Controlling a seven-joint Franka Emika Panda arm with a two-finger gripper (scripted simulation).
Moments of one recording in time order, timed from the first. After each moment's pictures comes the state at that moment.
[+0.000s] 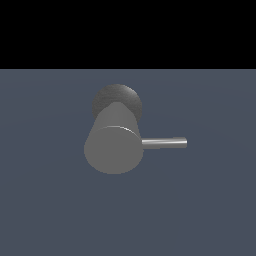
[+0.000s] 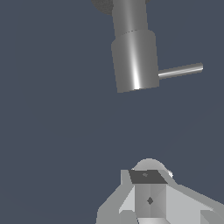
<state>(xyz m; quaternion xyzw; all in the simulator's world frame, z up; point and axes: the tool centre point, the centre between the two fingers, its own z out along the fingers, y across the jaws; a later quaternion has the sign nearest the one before) -0.234 0.021 0.442 -0.99 0.04 0.08 0.13</state>
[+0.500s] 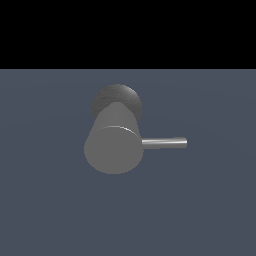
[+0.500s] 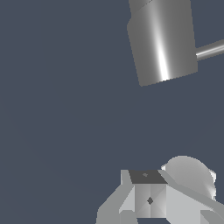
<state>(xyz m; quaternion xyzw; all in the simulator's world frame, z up) -0.217 0.042 0.400 -0.96 0.09 0.14 0.24</state>
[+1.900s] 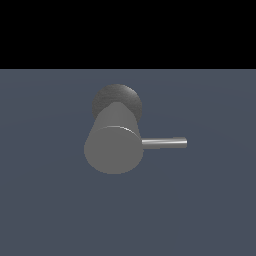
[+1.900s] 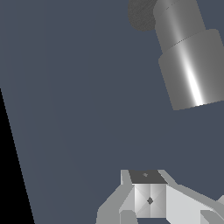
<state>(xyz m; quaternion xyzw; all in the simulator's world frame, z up) -0.188 0.032 0.432 -0.92 0.12 0.05 0.38</state>
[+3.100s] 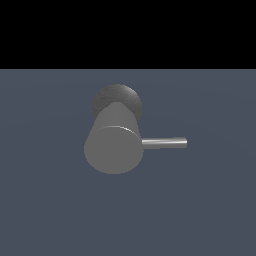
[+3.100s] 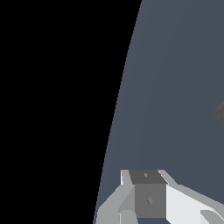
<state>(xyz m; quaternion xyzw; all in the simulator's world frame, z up) -0.181 -0.108 0.580 -0.71 0.15 -0.28 0.63</state>
